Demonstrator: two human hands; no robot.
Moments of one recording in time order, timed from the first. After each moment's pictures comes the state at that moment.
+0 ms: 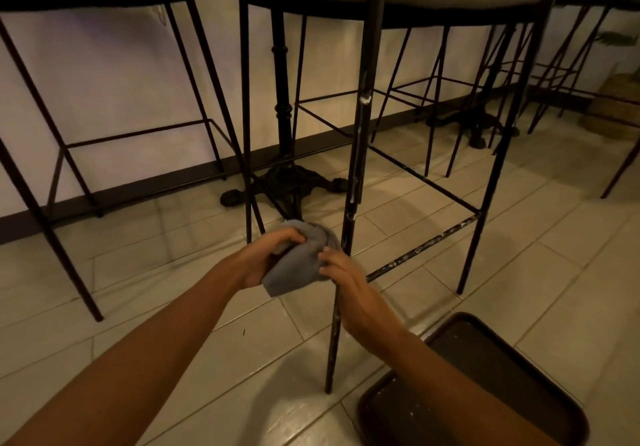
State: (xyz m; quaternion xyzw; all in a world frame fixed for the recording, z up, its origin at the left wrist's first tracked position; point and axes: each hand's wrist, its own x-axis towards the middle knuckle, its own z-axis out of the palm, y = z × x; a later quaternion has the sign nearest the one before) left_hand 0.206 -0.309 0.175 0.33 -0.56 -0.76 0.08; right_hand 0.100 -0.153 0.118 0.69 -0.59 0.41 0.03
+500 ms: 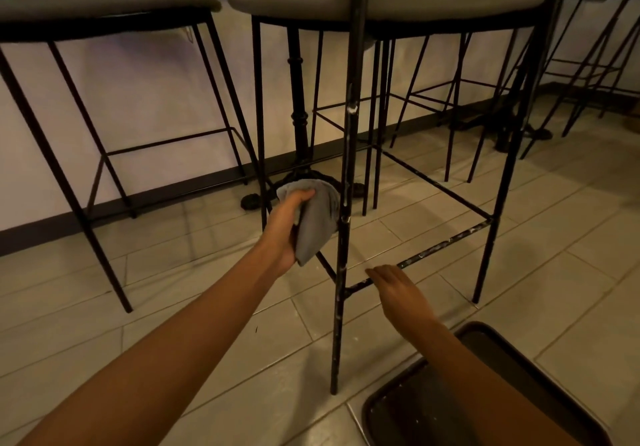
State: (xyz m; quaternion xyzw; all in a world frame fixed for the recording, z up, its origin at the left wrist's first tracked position) left_hand 0.171 -0.267 0.220 0.33 -0.45 -0.78 0.30; right_hand 0.024 -0.136 0.080 0.61 -0.78 0.13 0.11
